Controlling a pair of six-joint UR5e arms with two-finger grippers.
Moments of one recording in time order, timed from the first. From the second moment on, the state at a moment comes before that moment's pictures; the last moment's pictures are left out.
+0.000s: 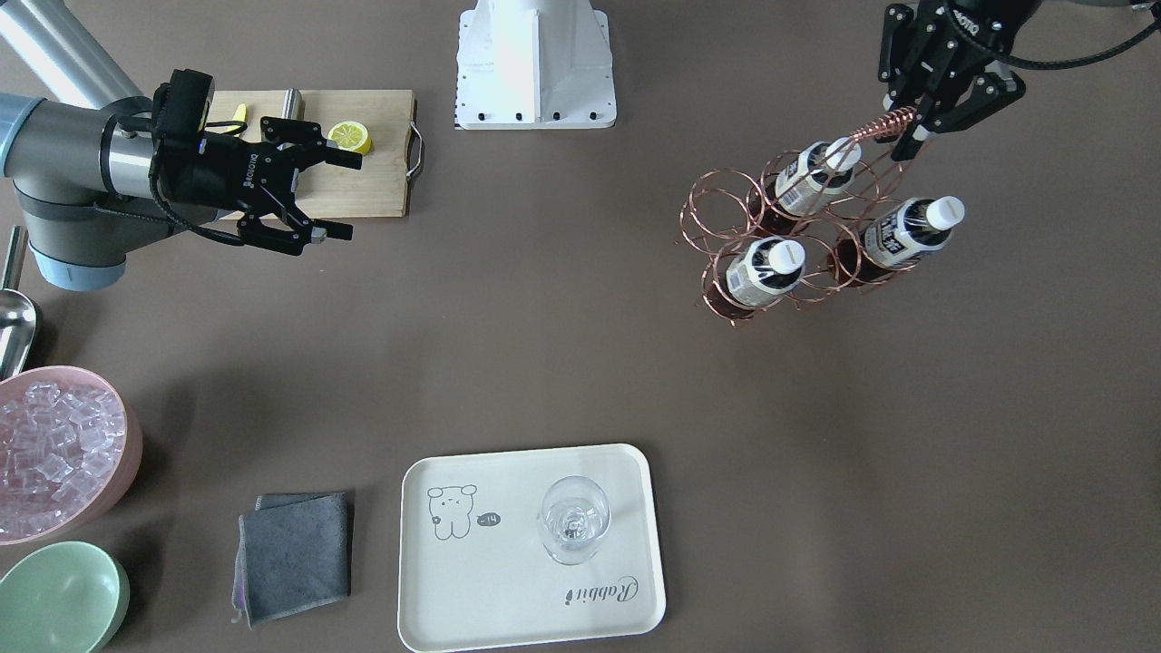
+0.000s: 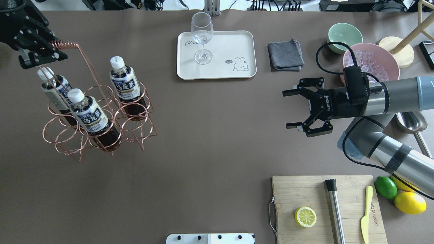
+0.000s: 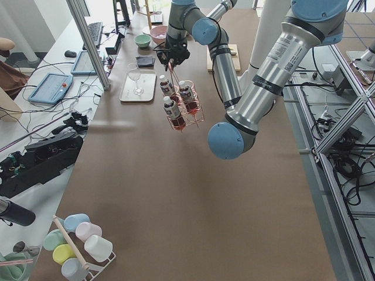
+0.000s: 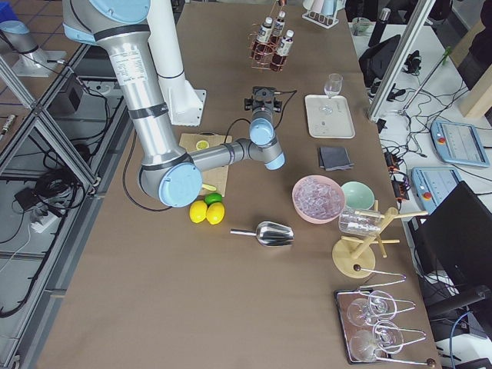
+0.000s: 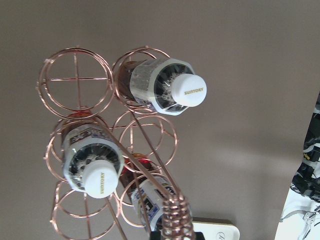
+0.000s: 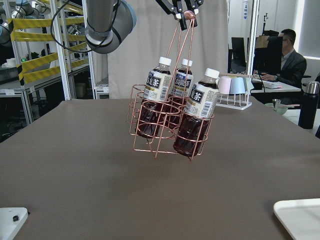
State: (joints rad) left arm -1.05 -2.12 -2.26 -1.09 -2.11 -2.67; right arm 0.79 -1.24 1.41 0.42 2.24 0.42
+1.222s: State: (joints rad) left arm -0.64 -2.51 -2.02 -1.03 -1.89 -2.88; right arm 0.80 -1.25 1.40 0.41 2.27 0.43
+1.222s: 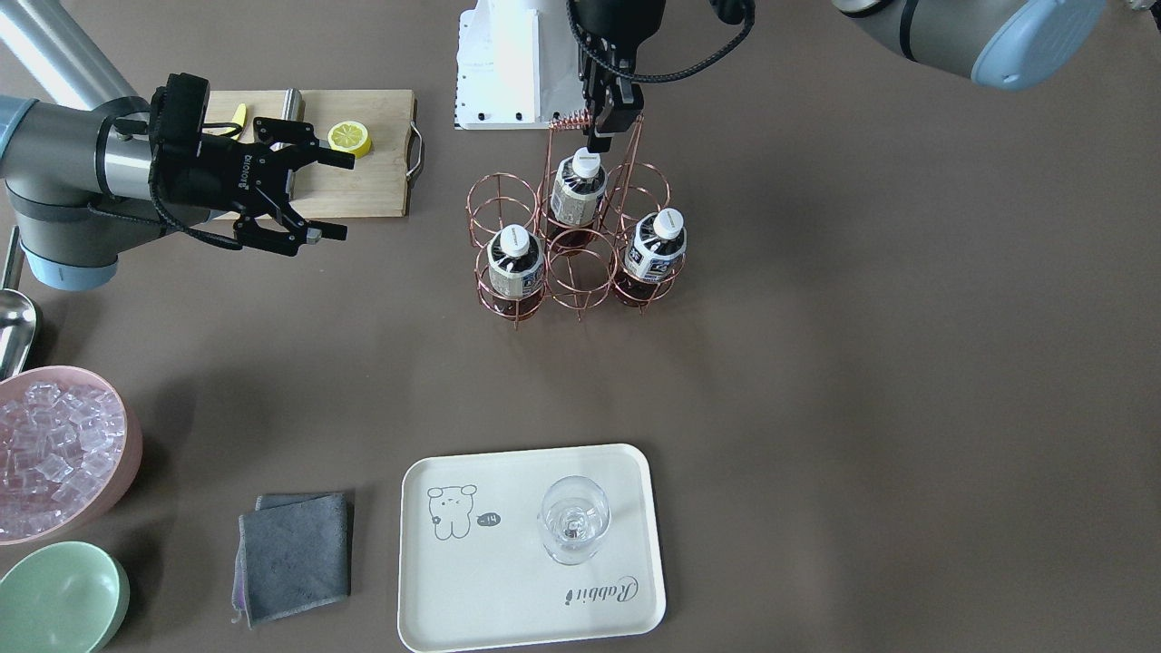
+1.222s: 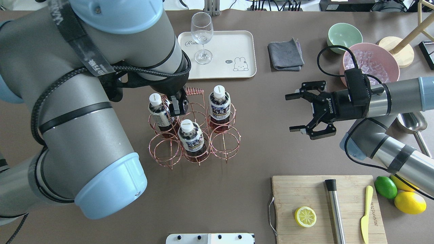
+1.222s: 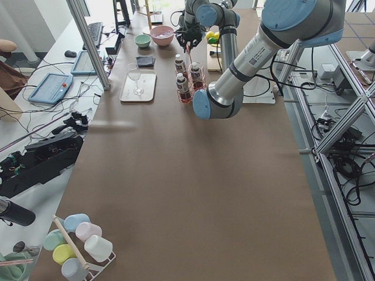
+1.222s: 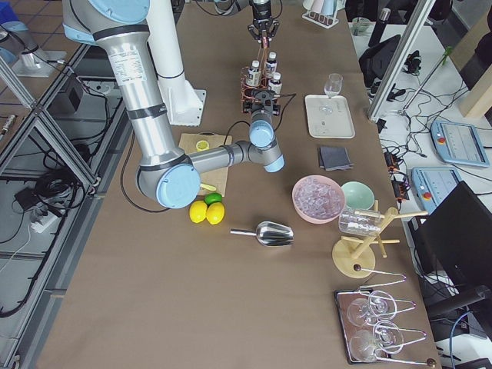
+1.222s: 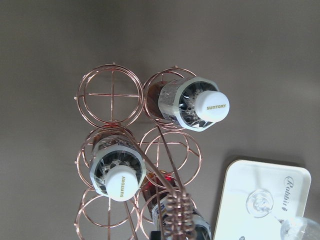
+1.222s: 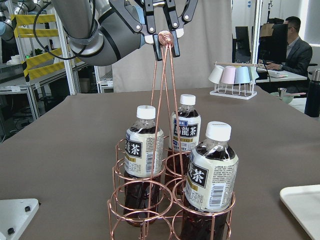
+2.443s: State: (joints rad) left arm -0.60 -2.60 -1.89 -1.09 -1.87 -2.90; right arm 0.79 -1.25 1.40 0.41 2.27 0.43
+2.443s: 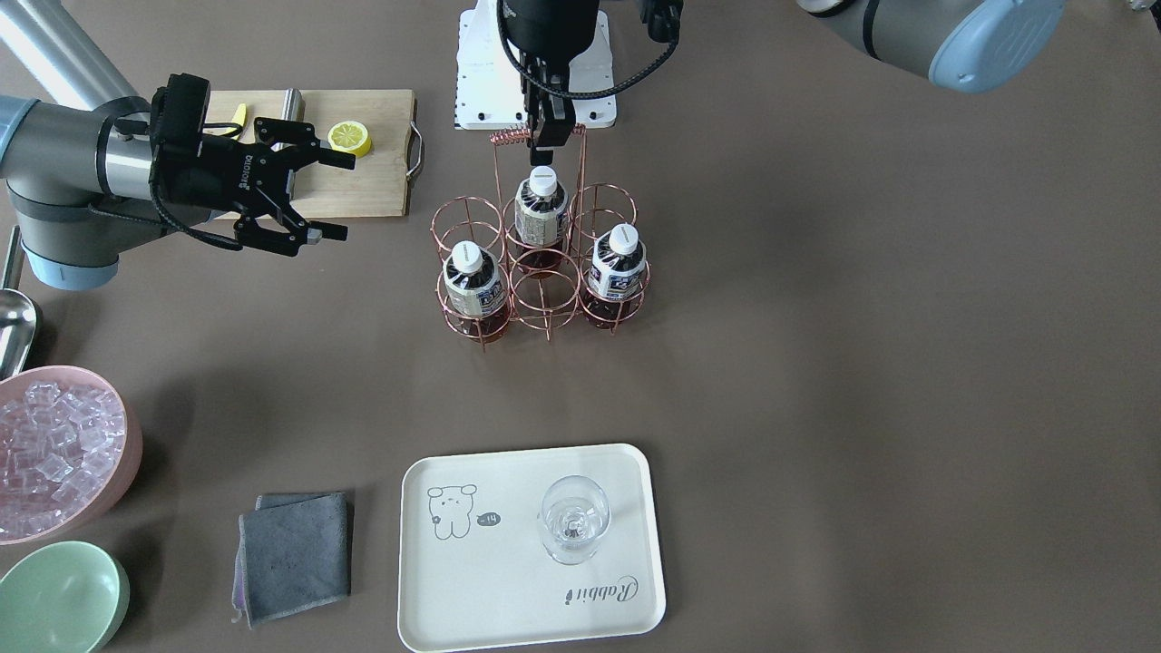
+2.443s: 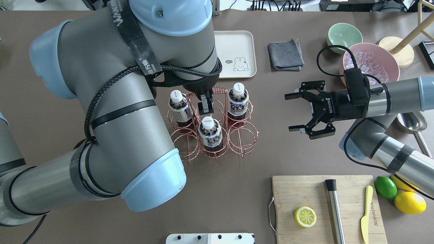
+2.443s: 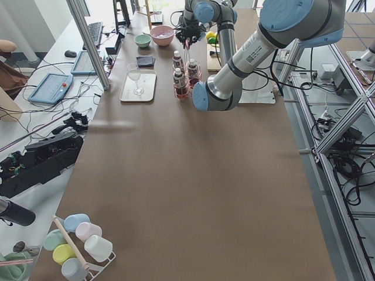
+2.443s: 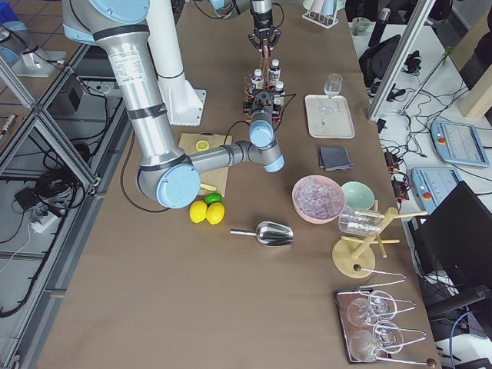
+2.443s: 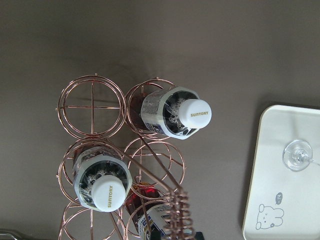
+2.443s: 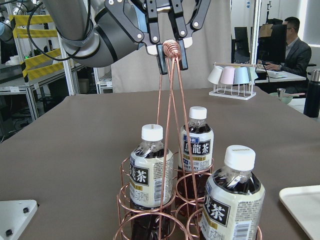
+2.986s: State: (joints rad) left arm -0.59 -2.59 -1.89 -1.10 -1.87 -2.90; right arm 0.78 -1.21 1.40 0.36 2.25 0.43
